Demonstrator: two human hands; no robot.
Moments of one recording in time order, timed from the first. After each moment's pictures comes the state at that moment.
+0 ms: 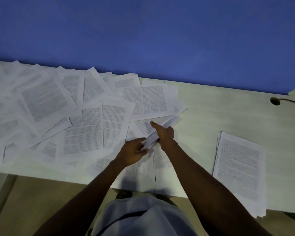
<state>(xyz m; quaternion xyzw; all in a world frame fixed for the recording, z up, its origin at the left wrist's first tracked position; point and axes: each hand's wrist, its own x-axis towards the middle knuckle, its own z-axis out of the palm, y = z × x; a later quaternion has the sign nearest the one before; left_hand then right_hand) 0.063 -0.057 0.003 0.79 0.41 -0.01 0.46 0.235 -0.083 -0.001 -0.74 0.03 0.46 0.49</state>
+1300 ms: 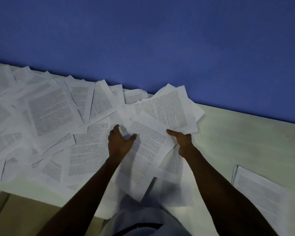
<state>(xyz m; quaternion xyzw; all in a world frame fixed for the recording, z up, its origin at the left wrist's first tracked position) 0.085 0.080 0.005 0.61 0.67 0.12 0.39 0.322 -0.006 -0.017 -0.66 -0.02 0.49 0.57</state>
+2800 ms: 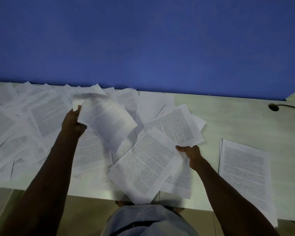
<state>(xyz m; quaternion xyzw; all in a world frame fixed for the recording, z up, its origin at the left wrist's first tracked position) -0.014 0.122 0.124 0.25 0.56 0.40 0.68 0.303 -0.175 -0.007 -0.68 -0.01 0.48 0.56</state>
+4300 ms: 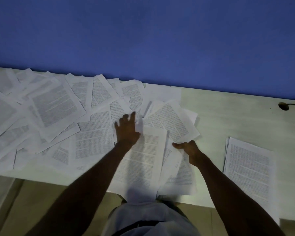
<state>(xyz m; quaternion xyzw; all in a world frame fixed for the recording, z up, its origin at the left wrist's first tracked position) 0.076 0.029 0.021 0.83 0.53 -0.06 0.17 0.291 -0.154 -0.024 -0.66 -0.11 0.55 0.49</state>
